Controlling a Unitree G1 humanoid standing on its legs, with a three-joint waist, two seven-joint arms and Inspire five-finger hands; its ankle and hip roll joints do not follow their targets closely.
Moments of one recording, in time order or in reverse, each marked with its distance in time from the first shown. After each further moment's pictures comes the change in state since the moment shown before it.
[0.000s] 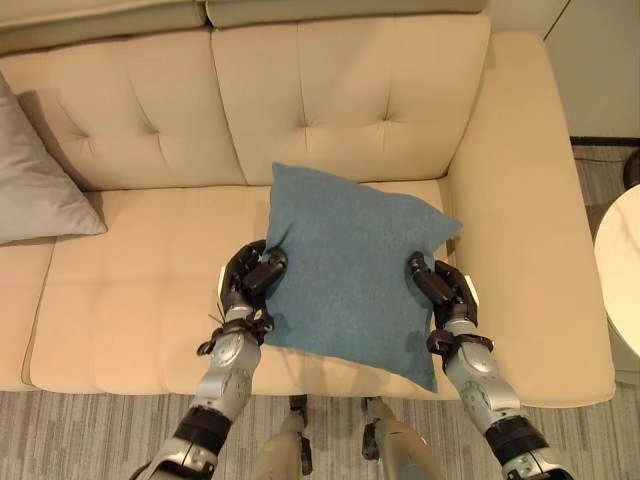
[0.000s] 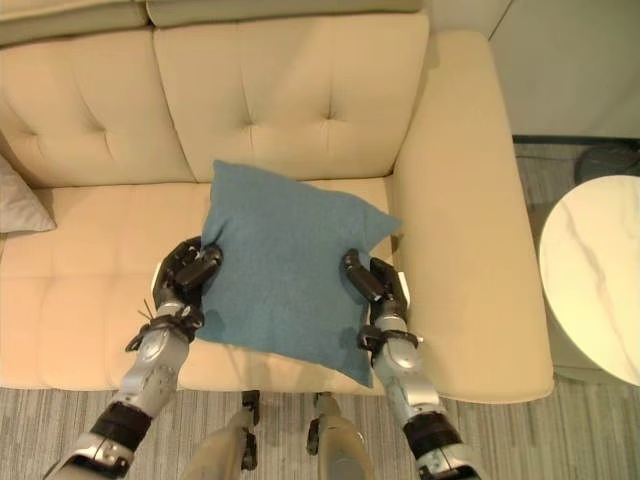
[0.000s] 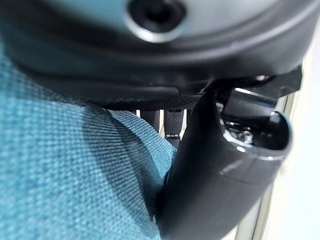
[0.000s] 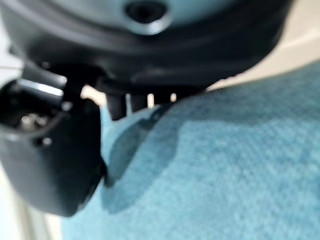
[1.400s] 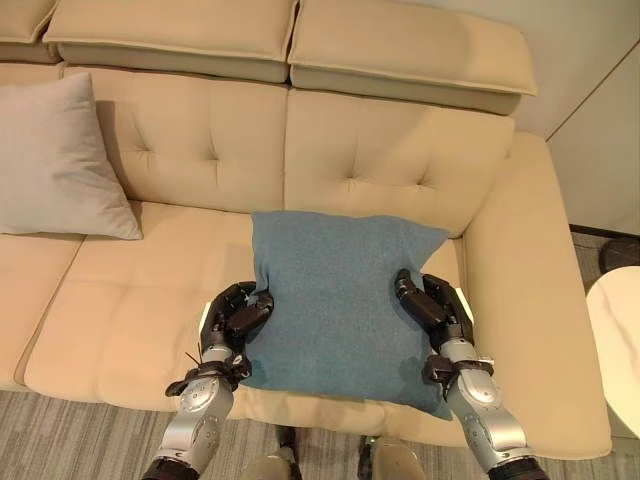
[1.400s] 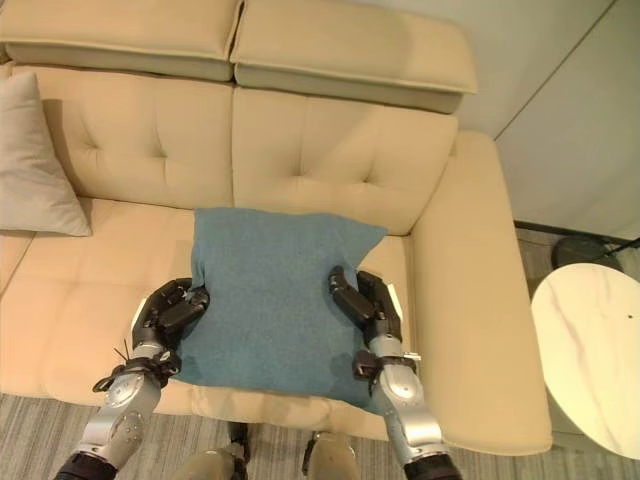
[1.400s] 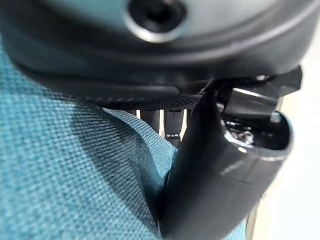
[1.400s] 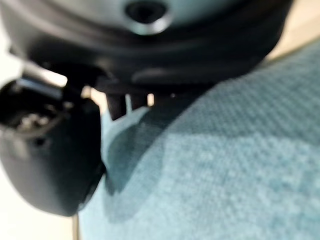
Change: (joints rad) left arm 0.169 0.108 0.016 -0.077 0.092 0.066 -0.078; right arm 0.144 0.062 -0.048 -0.169 -0.151 0.048 0.051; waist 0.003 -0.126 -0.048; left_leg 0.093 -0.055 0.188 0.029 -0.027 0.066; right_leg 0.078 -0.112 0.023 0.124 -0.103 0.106
